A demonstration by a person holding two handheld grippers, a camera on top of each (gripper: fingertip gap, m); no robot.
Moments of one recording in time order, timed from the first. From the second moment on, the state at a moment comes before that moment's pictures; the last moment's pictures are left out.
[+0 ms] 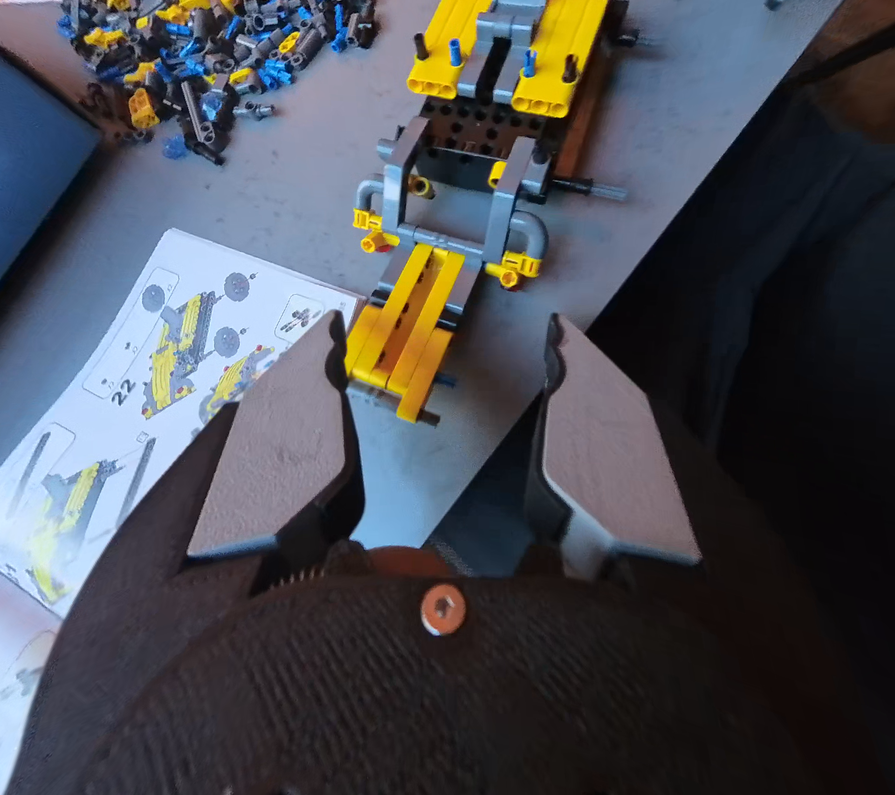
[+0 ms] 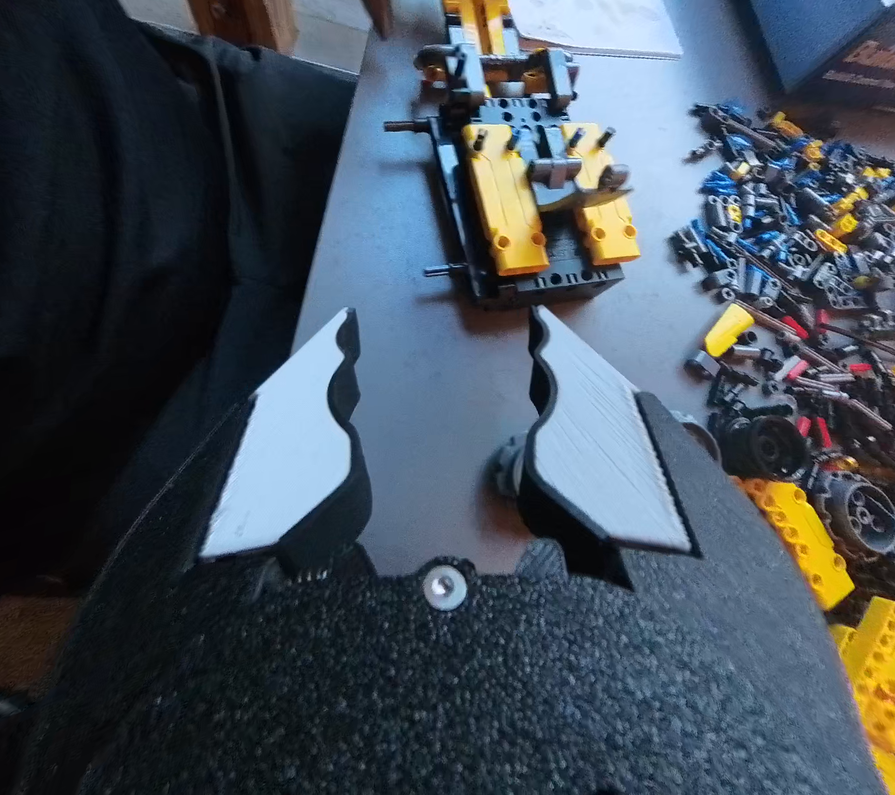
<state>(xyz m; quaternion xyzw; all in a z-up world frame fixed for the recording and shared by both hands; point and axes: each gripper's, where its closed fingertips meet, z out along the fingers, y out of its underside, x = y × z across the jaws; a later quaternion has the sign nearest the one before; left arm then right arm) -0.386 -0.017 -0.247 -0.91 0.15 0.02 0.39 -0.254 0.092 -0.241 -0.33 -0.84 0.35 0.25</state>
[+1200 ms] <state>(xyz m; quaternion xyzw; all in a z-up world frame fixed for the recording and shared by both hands) -0.365 0.044 -0.265 -0.91 0.19 -0.03 0.36 -0.309 0.098 -0.255 -0.32 -0.85 0.33 0.27</state>
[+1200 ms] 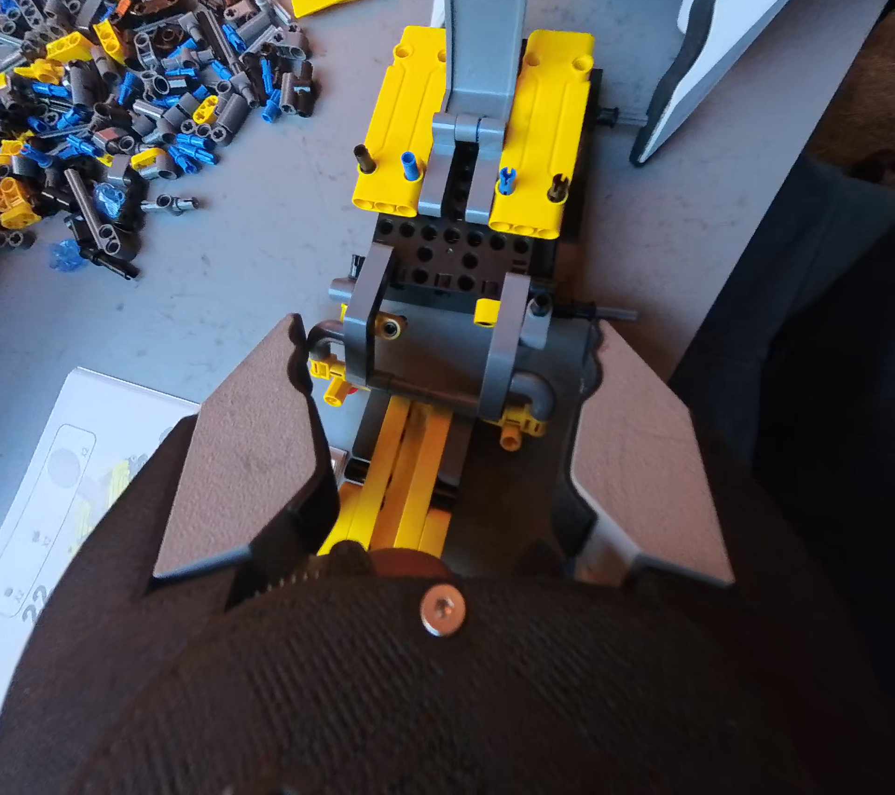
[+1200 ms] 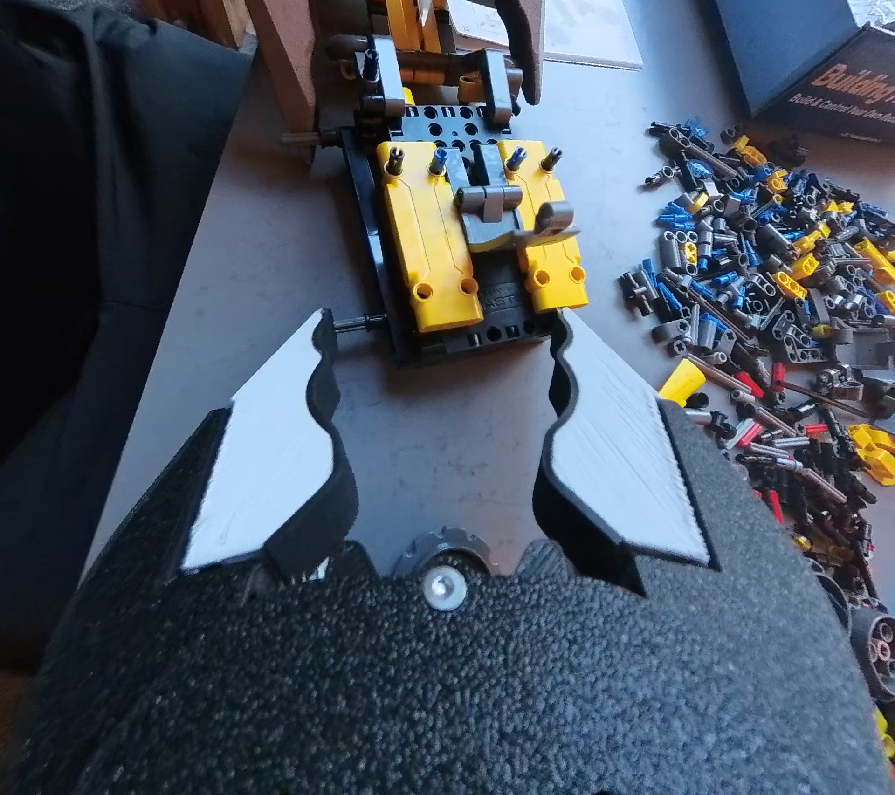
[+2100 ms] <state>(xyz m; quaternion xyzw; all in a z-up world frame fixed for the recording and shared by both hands) -0.368 0.054 -0.263 -0.89 0.26 -0.04 0.37 -0.307 0.104 -0.244 -0.33 -0.83 0.37 0.26</state>
